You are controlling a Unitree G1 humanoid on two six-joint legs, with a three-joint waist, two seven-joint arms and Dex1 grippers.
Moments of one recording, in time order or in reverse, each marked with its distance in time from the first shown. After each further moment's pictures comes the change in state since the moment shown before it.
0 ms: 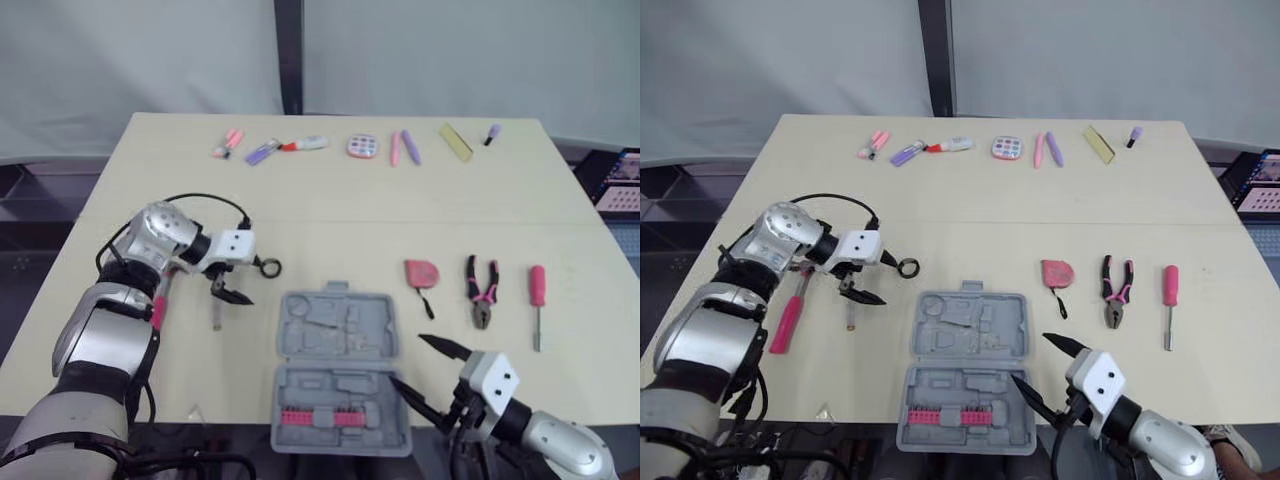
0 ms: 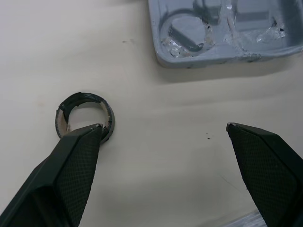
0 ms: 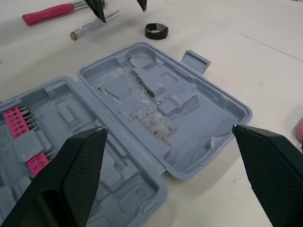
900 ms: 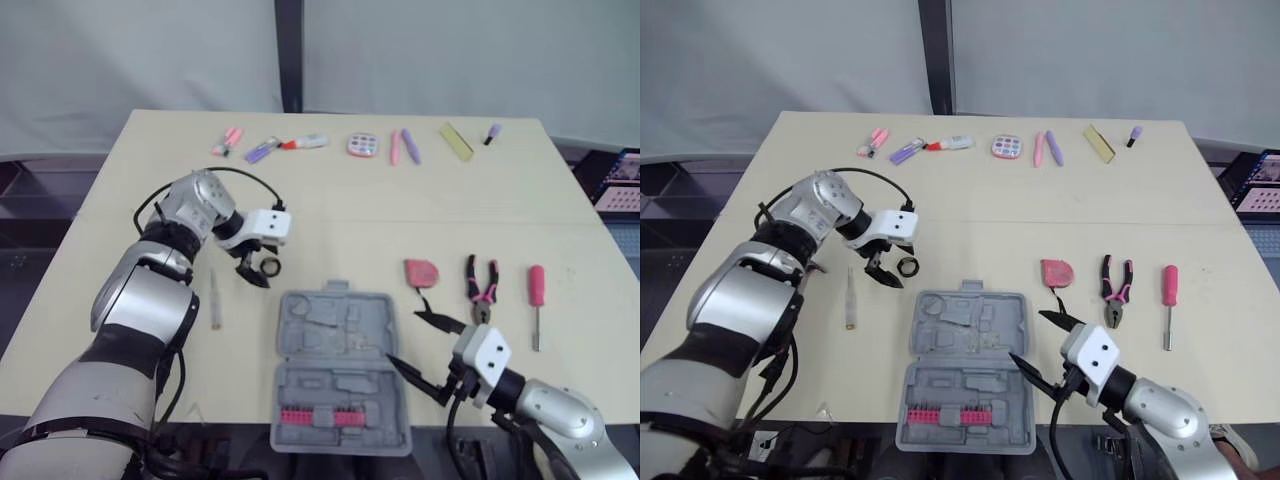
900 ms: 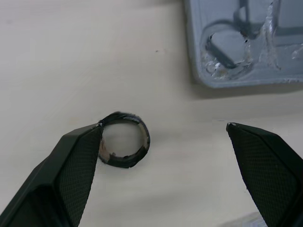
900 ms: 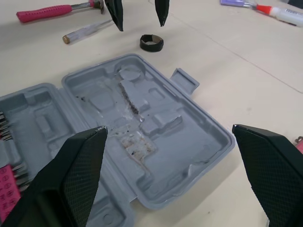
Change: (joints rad) left arm -0.267 -0.166 -0.093 0.145 0.214 0.234 0.008; right arm -0.204 -0.066 0.011 0.062 0.022 0.024 0.010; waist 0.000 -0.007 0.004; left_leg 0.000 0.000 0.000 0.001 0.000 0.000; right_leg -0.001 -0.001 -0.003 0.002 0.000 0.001
